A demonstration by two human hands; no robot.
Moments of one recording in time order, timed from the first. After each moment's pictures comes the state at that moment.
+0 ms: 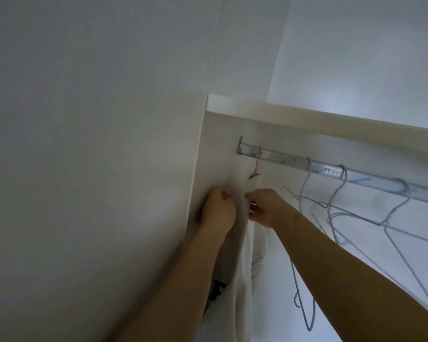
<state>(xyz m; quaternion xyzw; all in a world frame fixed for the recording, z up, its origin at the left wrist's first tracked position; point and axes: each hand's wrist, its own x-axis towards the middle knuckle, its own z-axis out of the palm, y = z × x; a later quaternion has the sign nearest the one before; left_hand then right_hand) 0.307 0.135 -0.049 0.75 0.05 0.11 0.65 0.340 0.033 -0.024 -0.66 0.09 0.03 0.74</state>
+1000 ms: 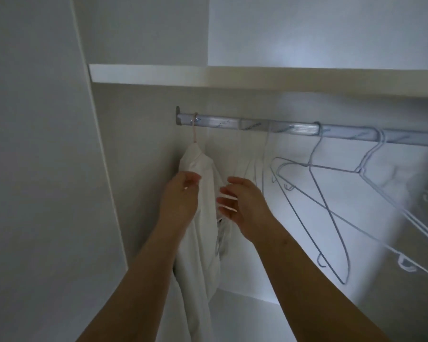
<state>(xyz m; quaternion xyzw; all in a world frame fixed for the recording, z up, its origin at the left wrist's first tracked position) 0.227 0.089 -0.051 0.76 -0.01 0.15 0.63 0.218 -0.031 -0.051 -0.58 0.08 -0.04 0.81</state>
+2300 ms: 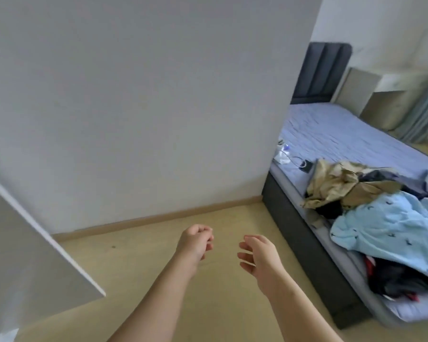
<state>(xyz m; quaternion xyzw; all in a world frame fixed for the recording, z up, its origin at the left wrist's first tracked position) -0.652 0.016 -0.256 0.51 -0.55 -0.64 0.17 -0.750 0.114 -0.261 -0.02 0.70 -0.59 0.41</state>
